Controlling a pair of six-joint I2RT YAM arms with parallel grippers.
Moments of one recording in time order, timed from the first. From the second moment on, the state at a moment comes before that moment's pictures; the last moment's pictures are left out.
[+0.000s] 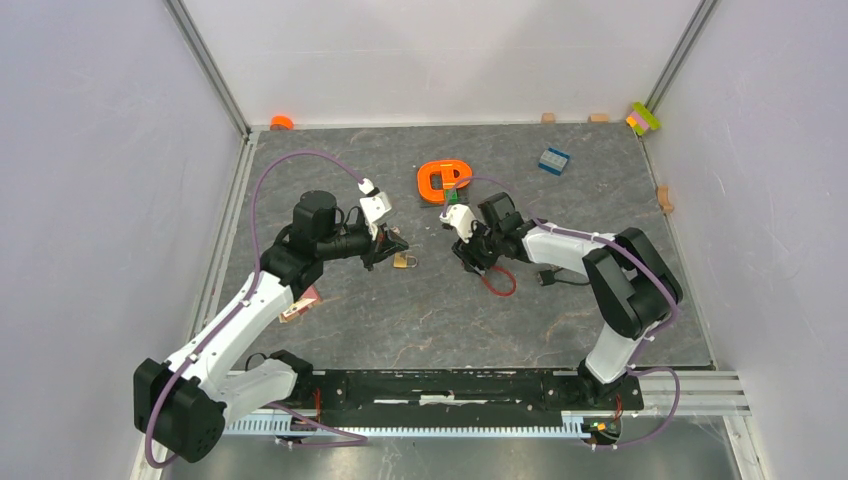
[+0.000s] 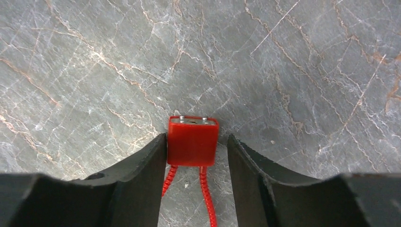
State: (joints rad) left arm -0.45 1.04 0.81 -0.21 0.68 0.25; right arm 0.56 1.74 0.95 -0.17 -0.29 -0.44
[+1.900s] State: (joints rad) left arm -0.53 1.33 1.04 -0.13 1.06 -0.56; right arm 0.49 1.08 0.89 -0.37 -1.00 -1.10
